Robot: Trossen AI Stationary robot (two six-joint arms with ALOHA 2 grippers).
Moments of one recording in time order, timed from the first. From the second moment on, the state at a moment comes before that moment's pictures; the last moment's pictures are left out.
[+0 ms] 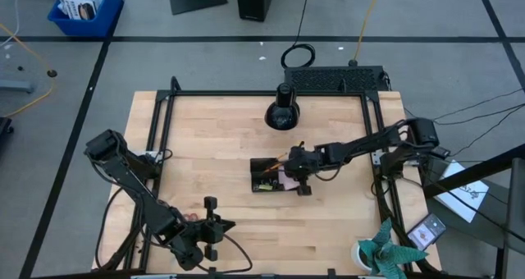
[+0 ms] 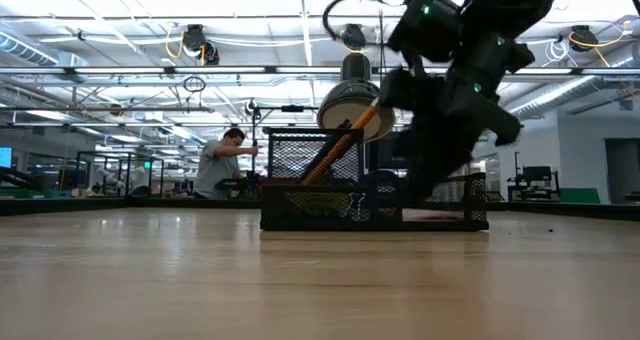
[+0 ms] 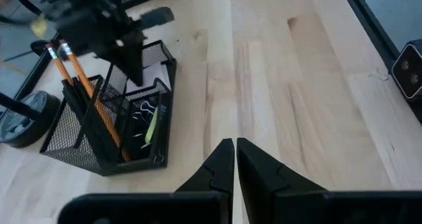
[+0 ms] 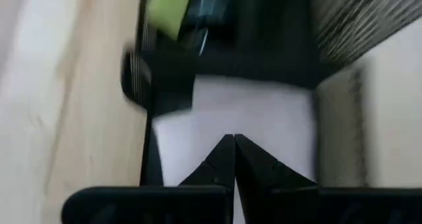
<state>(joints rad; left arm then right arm) -0.85 1.65 1.11 -0.41 -0.80 -0.43 0.04 1.65 0.81 -0.17 -0.05 -0.04</state>
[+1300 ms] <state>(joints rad) -0.96 1.55 1.18 -1.18 -0.32 -1.90 0.26 1.06 0.41 0.34 -0.13 -0.06</state>
